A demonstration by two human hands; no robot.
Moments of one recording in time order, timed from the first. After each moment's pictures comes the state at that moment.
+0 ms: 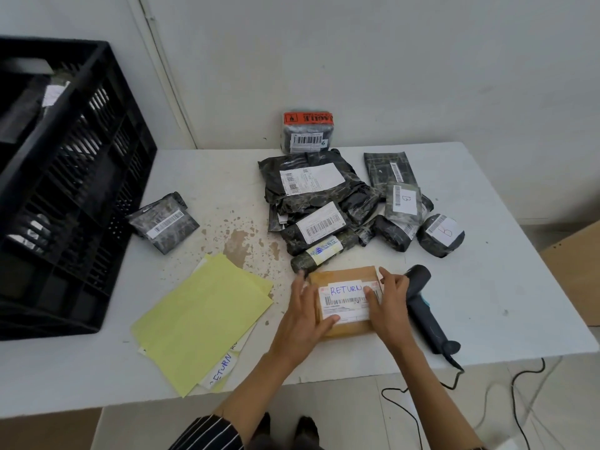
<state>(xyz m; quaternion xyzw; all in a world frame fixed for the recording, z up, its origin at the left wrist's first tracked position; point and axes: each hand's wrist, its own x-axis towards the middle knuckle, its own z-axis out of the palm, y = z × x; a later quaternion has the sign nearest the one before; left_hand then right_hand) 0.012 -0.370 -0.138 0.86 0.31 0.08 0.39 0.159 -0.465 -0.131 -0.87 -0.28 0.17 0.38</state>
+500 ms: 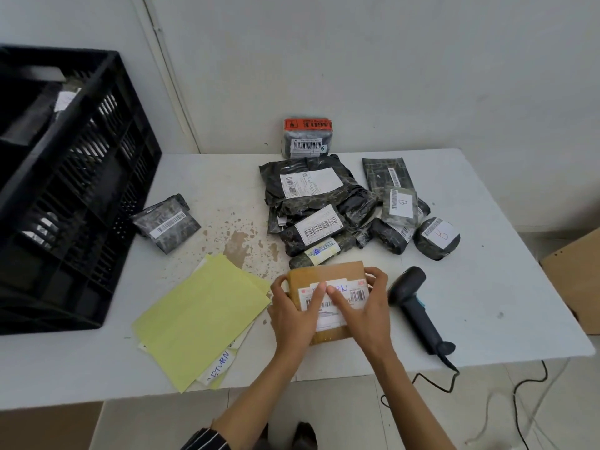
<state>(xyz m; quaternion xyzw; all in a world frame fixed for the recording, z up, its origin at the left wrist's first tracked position) 0.022 -0.384 -0.116 0.59 0.55 0.20 0.55 0.117 -0.456 -0.101 -0.83 -0.22 0.19 0.48</state>
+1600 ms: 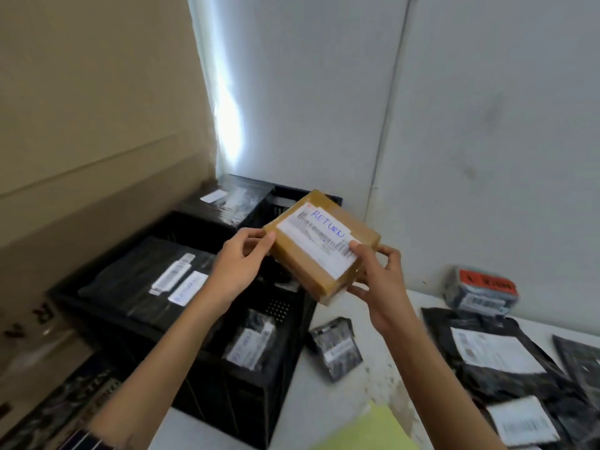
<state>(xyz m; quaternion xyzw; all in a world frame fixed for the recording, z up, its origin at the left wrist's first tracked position) -0.246 -0.054 0.111 0.63 0.51 0.42 0.40 -0.055 -0.127 0.105 -0.54 -0.27 0.44 0.66</state>
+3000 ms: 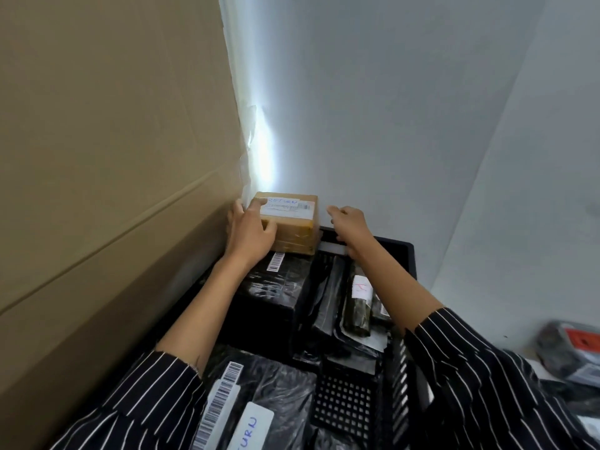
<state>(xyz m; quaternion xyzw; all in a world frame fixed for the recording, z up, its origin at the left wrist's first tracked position) -0.289 0.200 0.144 0.73 0.57 0.34 0.16 -0.110 0.209 0.121 -0.67 -0.39 0.35 0.53</state>
